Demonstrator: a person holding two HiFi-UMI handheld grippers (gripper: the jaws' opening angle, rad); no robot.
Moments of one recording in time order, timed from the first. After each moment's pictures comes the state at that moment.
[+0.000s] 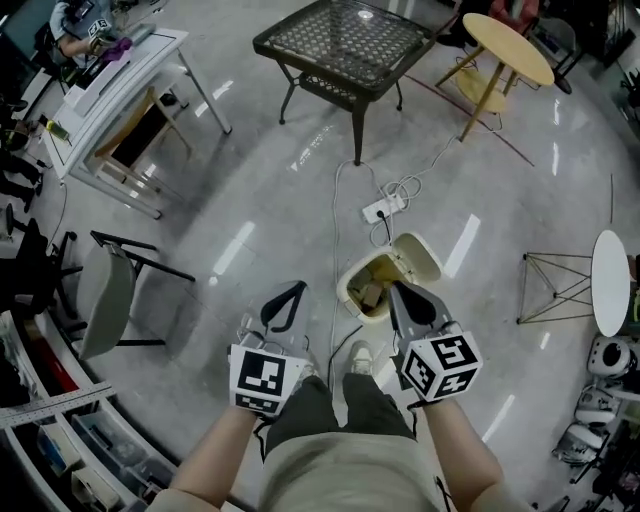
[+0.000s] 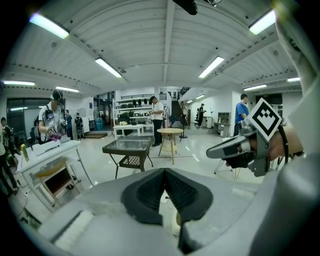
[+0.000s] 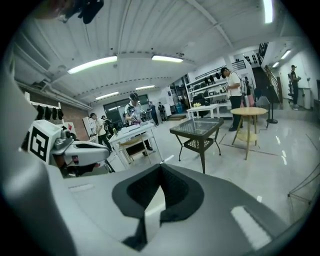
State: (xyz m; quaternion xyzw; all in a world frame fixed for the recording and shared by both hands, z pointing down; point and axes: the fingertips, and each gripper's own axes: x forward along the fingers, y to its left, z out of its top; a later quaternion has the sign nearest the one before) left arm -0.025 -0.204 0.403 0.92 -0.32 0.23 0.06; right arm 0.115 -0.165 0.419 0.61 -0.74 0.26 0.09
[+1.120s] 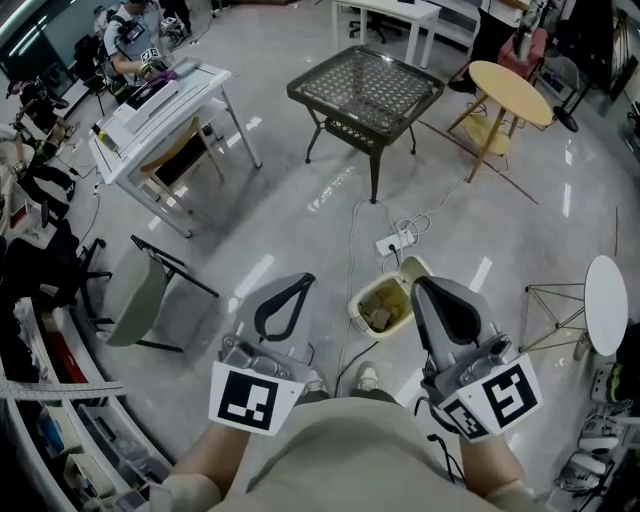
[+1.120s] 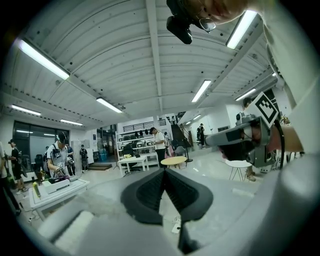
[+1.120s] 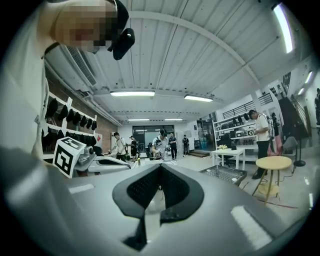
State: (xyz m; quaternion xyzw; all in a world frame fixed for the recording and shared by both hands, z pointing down) left arm -0.032 -0.152 0.182 0.92 -0.37 0.10 -0.02; right arm 0.085 -0.114 0.143 0.53 -0.84 0.06 0.00
